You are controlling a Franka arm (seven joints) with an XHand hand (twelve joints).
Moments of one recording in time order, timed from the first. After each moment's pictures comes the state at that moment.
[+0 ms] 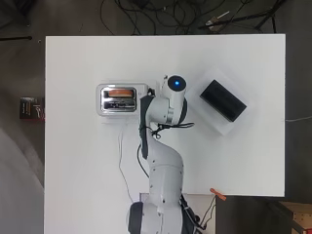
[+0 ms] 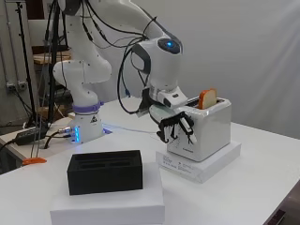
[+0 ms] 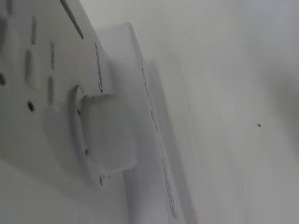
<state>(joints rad) -0.52 0.18 0.43 -2.07 0.05 1.94 -0.79</state>
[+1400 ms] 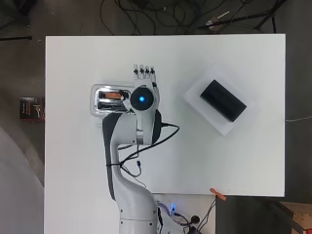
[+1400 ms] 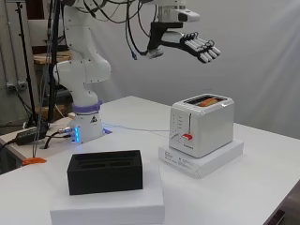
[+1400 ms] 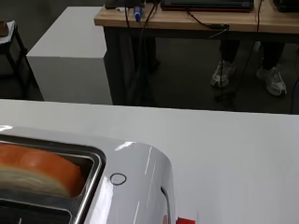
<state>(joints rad) -0.34 -0.18 0.36 -1.96 0.08 1.77 -0.95</state>
